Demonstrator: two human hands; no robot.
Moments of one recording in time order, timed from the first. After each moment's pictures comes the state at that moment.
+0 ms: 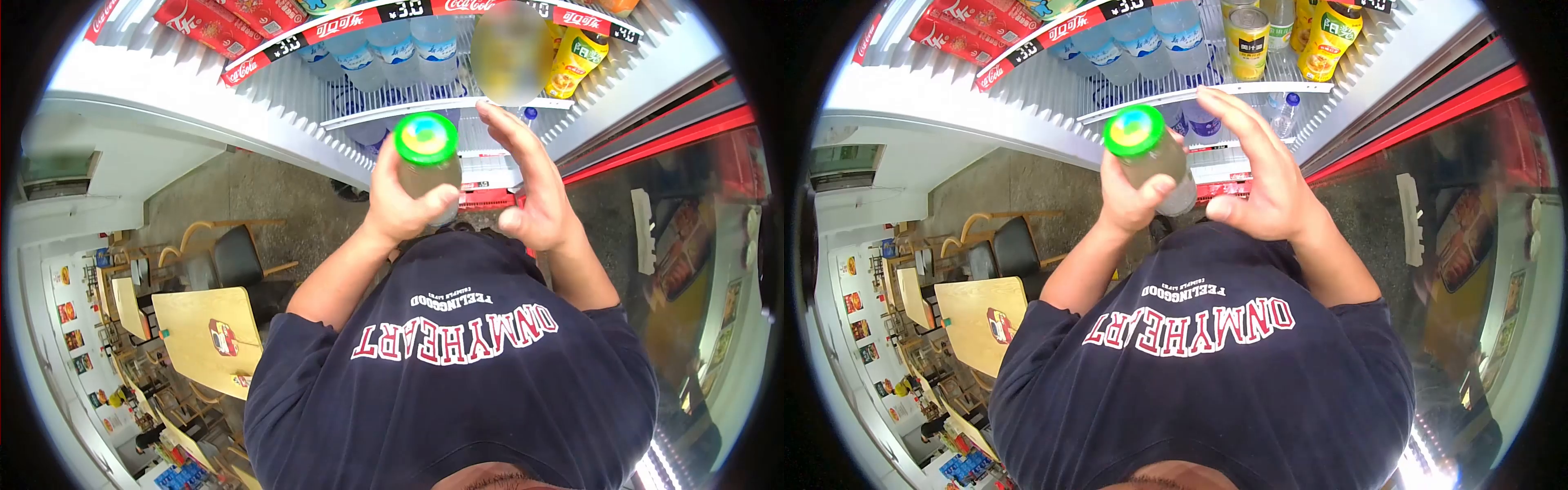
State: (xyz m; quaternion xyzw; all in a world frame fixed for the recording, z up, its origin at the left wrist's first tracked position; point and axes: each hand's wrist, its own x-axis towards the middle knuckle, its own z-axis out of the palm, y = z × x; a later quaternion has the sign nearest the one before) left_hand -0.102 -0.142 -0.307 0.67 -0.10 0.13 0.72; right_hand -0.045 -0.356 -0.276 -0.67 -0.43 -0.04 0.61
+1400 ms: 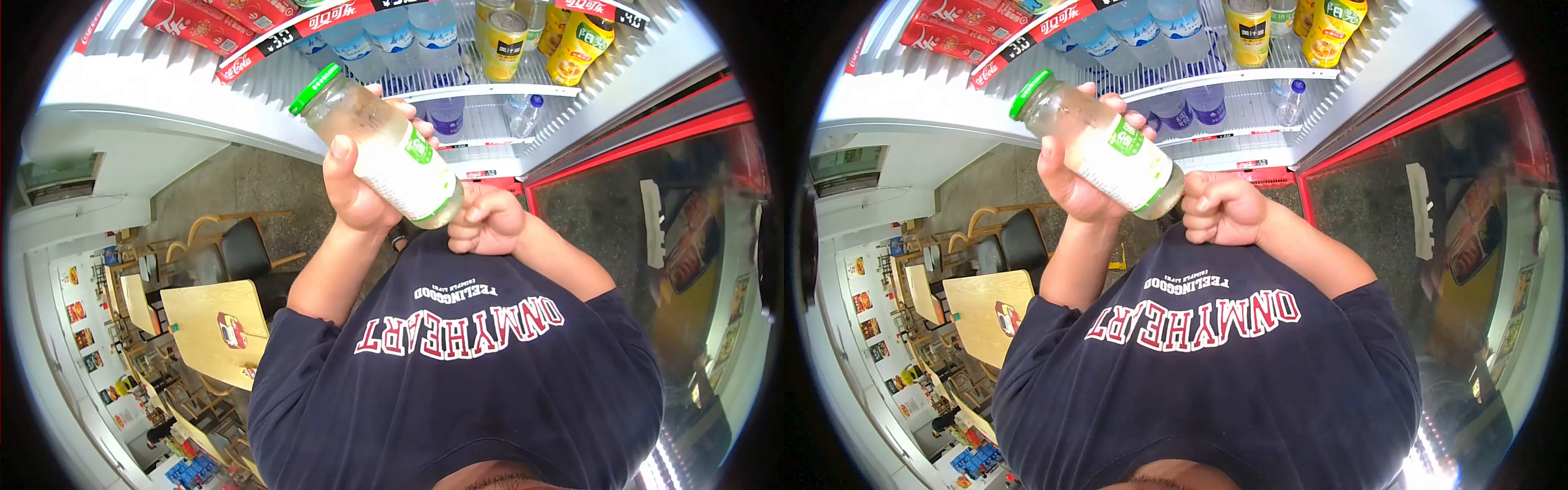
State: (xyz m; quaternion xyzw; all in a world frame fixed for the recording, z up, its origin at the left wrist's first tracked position) left_hand -0.097 -0.132 -0.270 0.37 -0.11 0.08 0.92; right_hand -0.077 -0.321 -0.360 0.00 -0.09 0.64 0.77
